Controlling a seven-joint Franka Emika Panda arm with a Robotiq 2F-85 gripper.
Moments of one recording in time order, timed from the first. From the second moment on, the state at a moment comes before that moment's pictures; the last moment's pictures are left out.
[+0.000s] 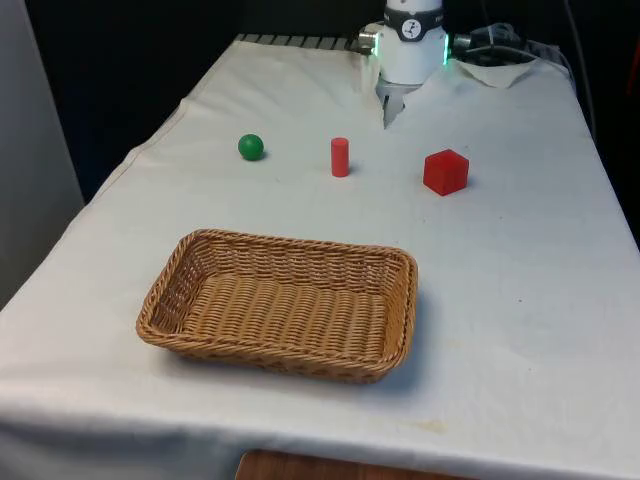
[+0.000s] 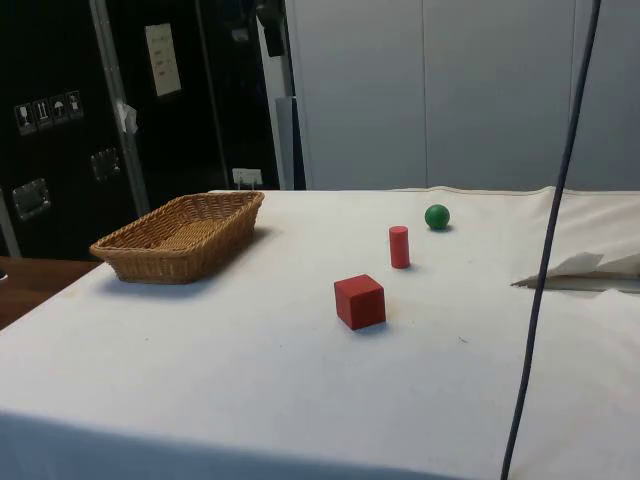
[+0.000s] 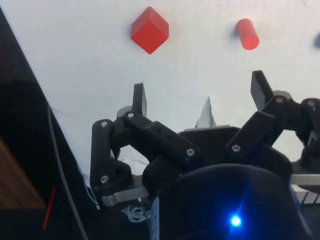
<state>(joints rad) 0.67 0.07 -0.69 -1.86 0.07 1.83 -0.06</state>
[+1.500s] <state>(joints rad) 0.67 -0.08 -0.55 -2.33 0.03 2.32 0.03</state>
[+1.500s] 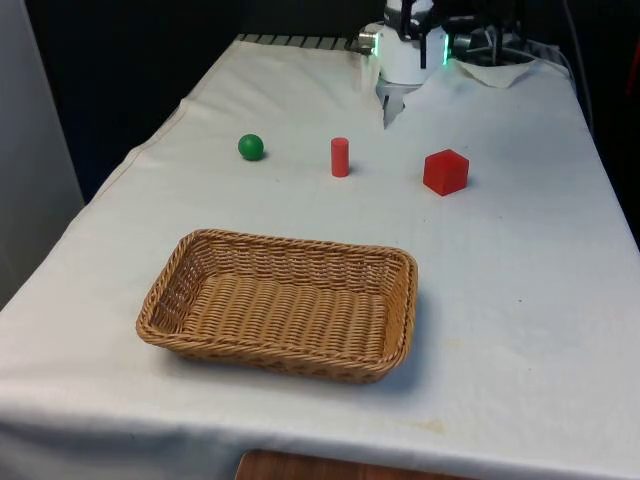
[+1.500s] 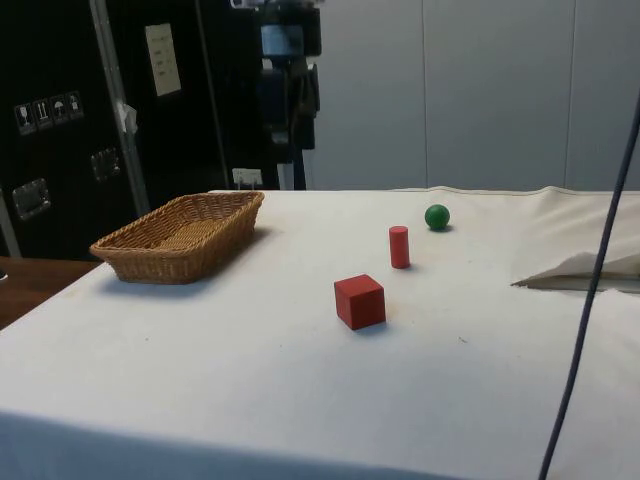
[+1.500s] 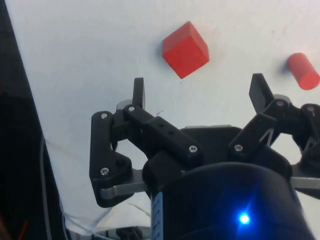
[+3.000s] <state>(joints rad) 0.67 0.10 -0.49 -2.56 0.03 2.66 -0.05</state>
